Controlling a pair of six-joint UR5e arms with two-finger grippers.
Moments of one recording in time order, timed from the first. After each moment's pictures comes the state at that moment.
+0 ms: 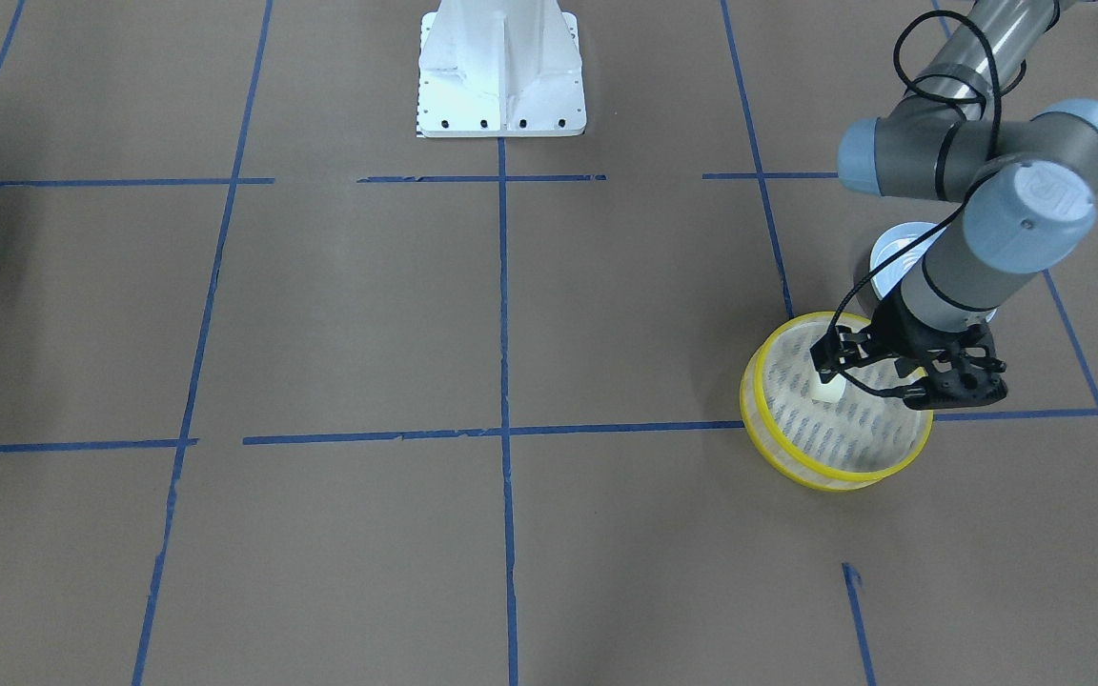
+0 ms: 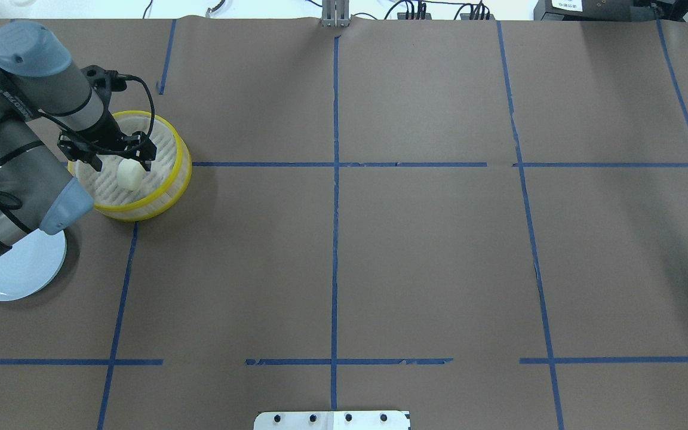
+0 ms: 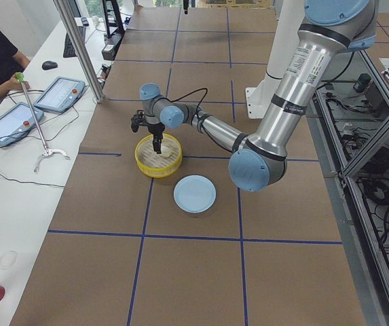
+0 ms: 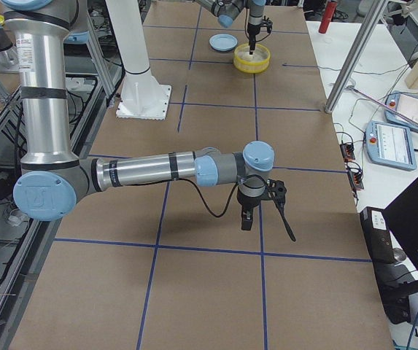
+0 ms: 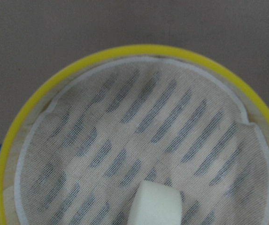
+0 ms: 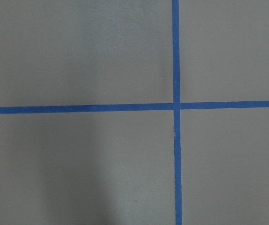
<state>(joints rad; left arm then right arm) -1.01 -1.98 -1.64 -1.66 -2.16 -0.78 1.41 -1.55 1.69 -1.57 2.26 0.25</state>
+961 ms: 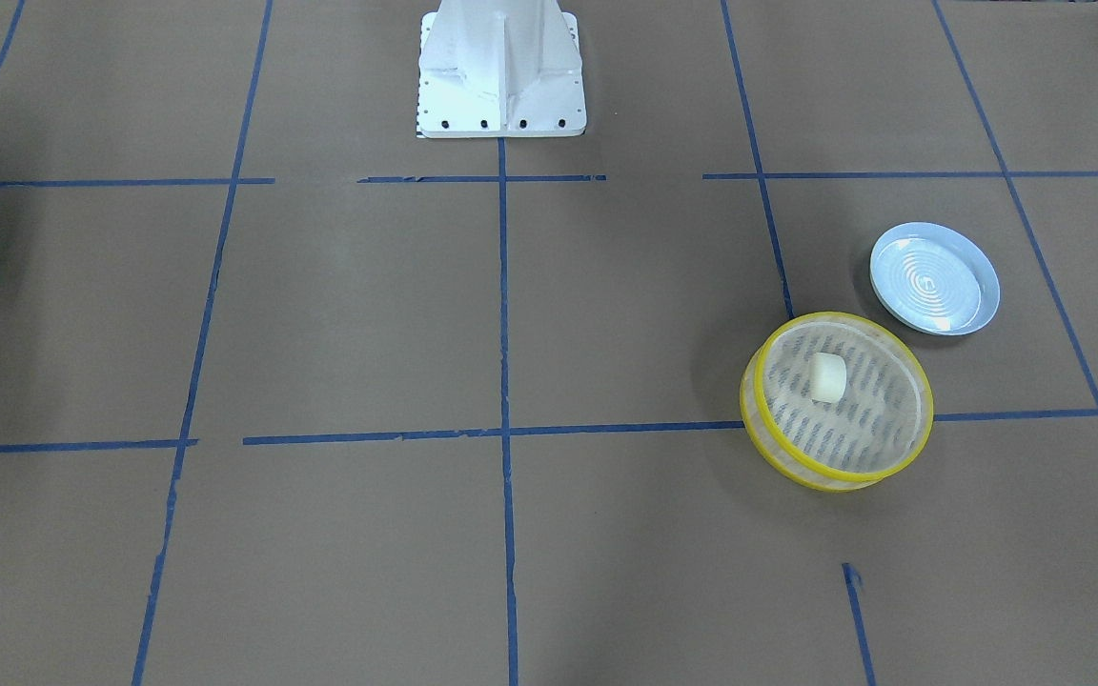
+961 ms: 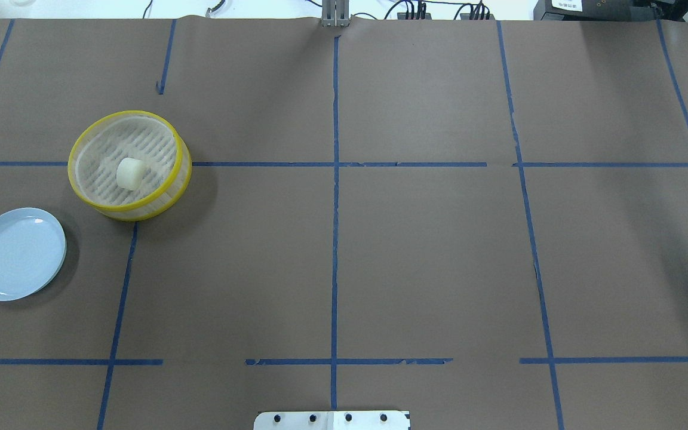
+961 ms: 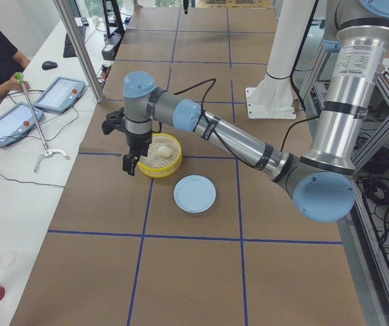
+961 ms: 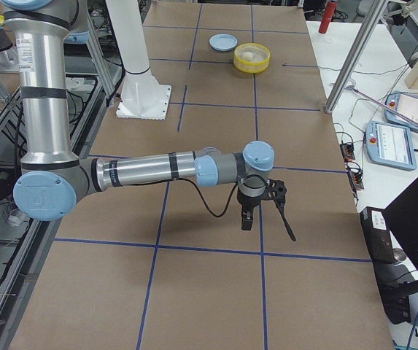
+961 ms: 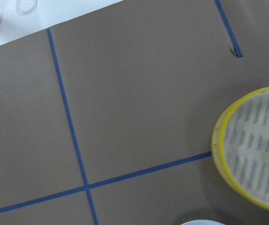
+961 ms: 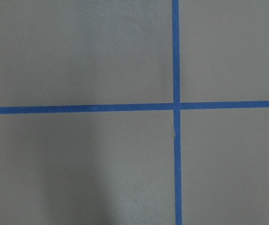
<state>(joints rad) -1.49 -1.75 -1.80 -1.45 -2.22 0.04 1.41 -1.55 1.69 -1.57 2.26 0.25</state>
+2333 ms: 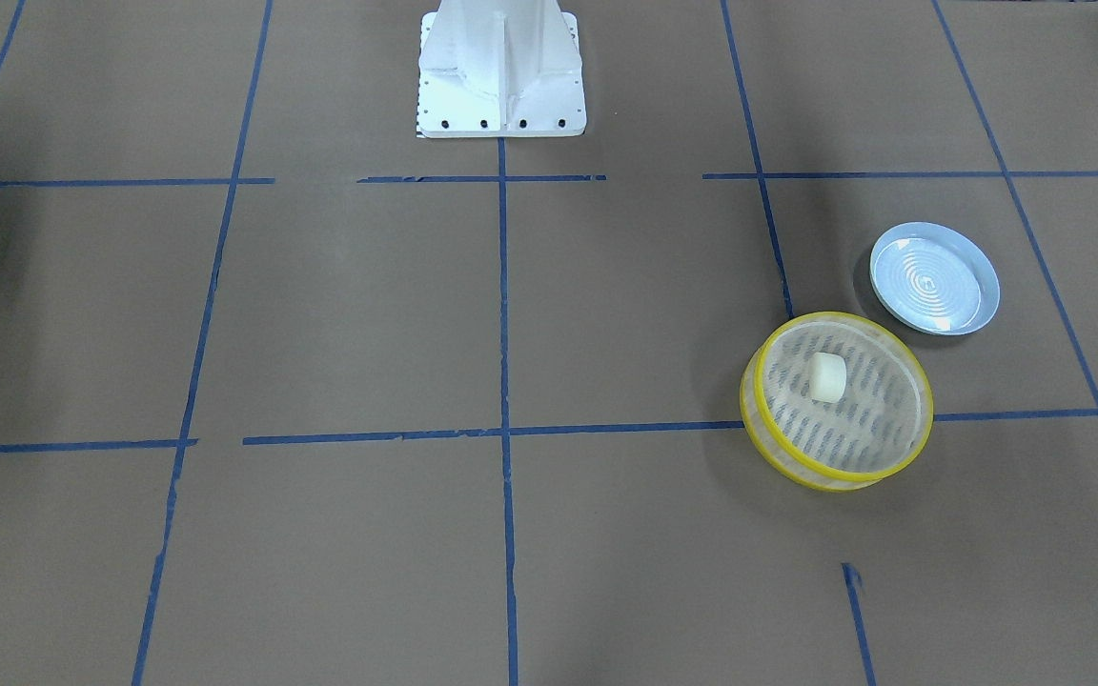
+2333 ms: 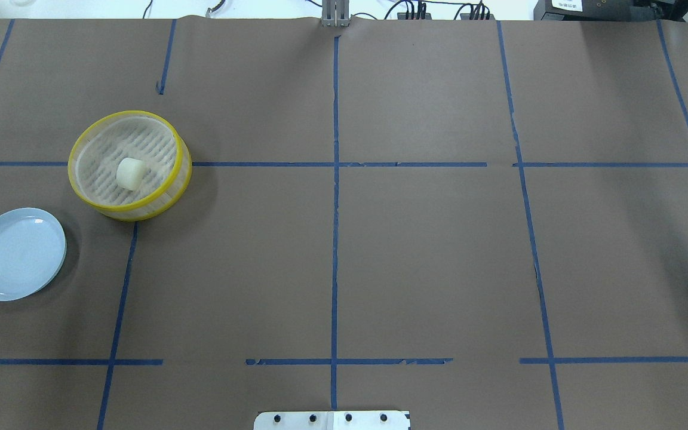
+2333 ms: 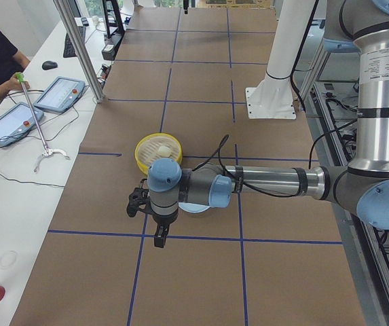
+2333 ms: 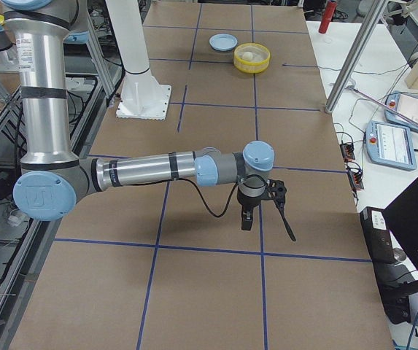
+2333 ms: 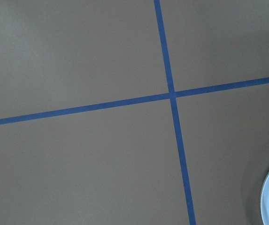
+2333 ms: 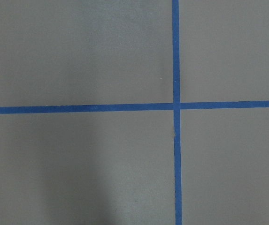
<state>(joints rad) -1.58 -1.50 -1.66 -1.67 -2.29 0.07 1.41 -1.55 1.69 -1.57 2.26 0.25</state>
